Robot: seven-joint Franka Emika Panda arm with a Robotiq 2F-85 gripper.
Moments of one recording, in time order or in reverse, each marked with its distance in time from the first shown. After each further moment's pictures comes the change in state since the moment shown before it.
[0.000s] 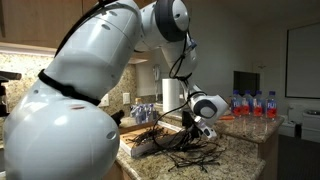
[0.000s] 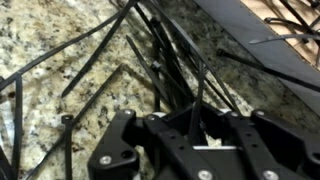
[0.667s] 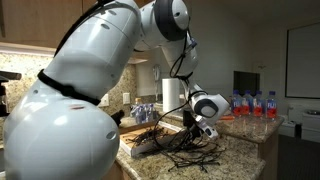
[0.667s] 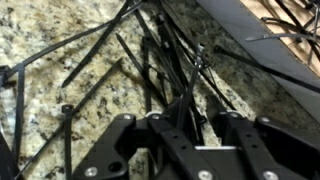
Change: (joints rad) arm -0.002 -0.010 -0.007 -0.002 0.009 0.005 -0.043
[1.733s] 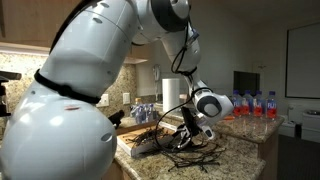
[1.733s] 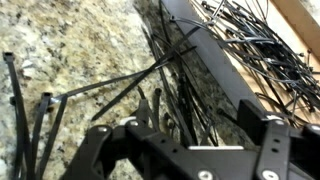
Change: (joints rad) arm -0.051 -0.065 0.005 -0.063 0.039 -0.205 -0.286
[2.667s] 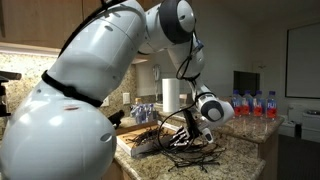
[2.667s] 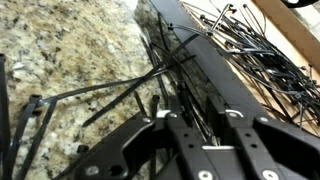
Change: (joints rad) arm -0.004 0.110 -0.004 0.114 0.000 -0.128 0.000
